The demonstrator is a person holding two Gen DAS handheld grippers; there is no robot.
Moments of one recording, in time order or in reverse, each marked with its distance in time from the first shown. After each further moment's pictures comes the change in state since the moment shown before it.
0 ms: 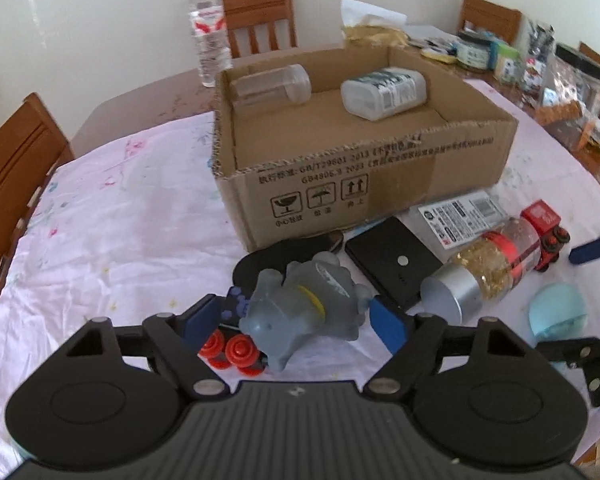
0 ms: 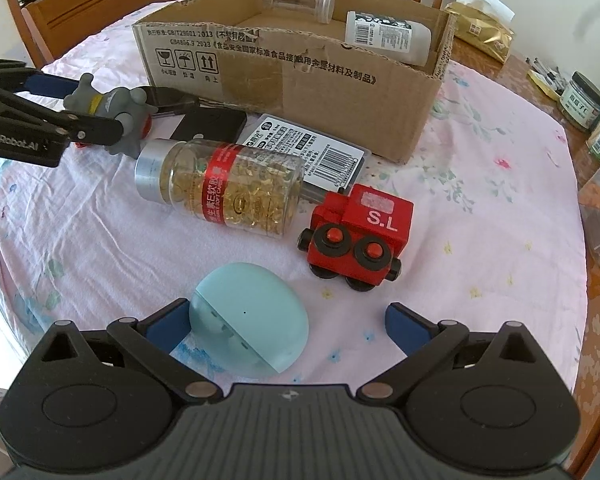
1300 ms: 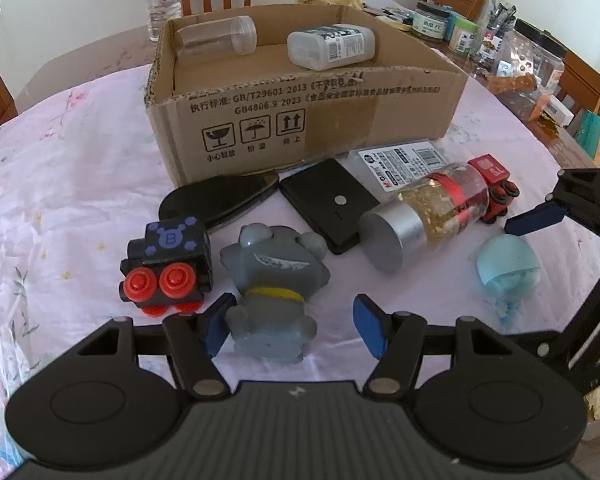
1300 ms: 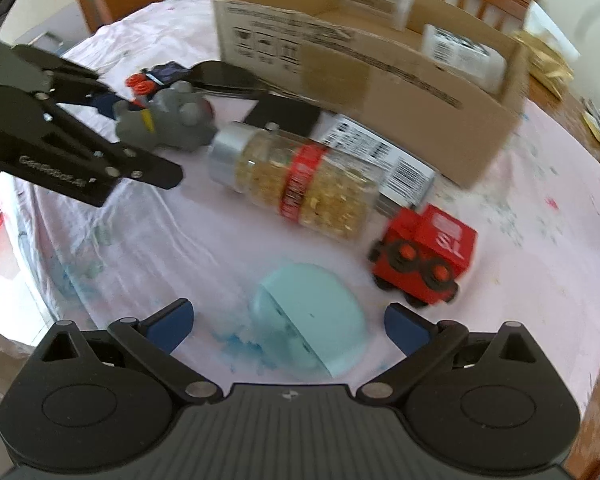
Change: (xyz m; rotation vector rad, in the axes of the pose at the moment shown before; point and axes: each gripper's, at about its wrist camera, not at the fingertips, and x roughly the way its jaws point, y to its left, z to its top) left arm 0.007 -0.009 -0.022 -0.024 0.095 -0.181; right arm 0.002 0.029 0.005 -0.168 0.033 0.089
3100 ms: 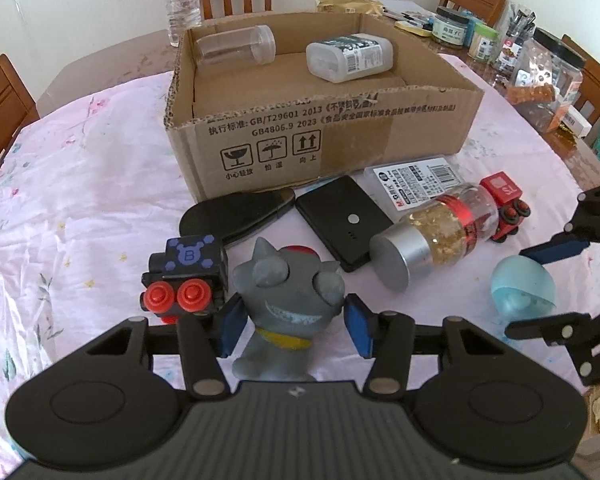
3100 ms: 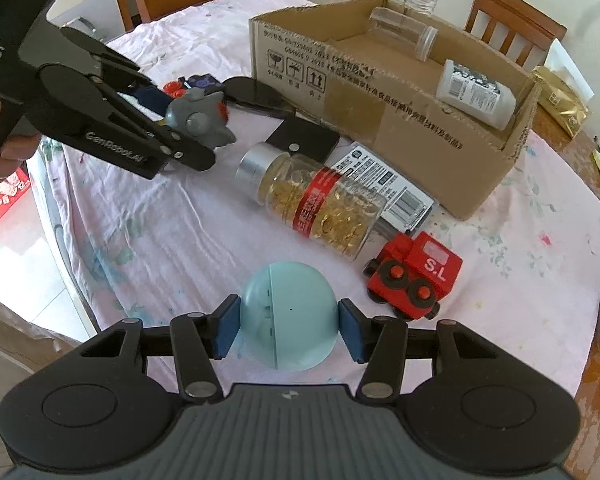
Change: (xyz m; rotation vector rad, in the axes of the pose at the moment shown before) left arm -0.010 -0.005 0.013 -0.020 0.008 0.062; right arm -0.028 -0.004 -0.001 -0.092 -0.023 0.026
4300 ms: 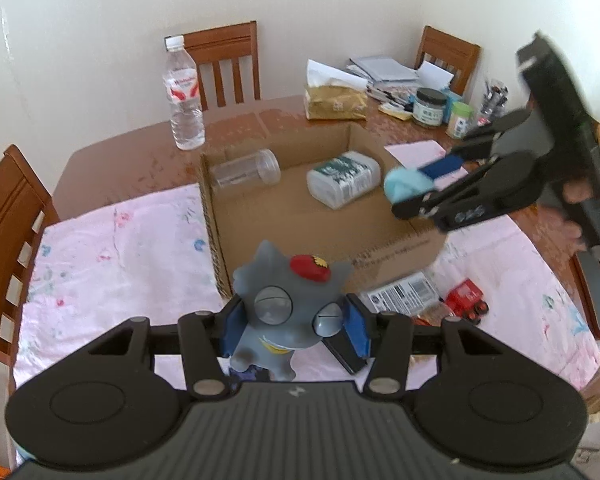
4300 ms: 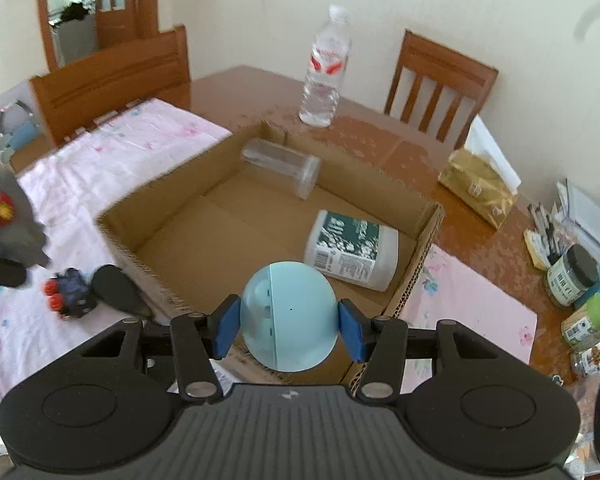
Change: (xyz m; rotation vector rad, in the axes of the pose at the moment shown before) left arm -0.082 0.020 0.074 0.063 -0.163 -0.016; right arm -0.007 -0.099 0.123 0.111 -0.176 -0.149
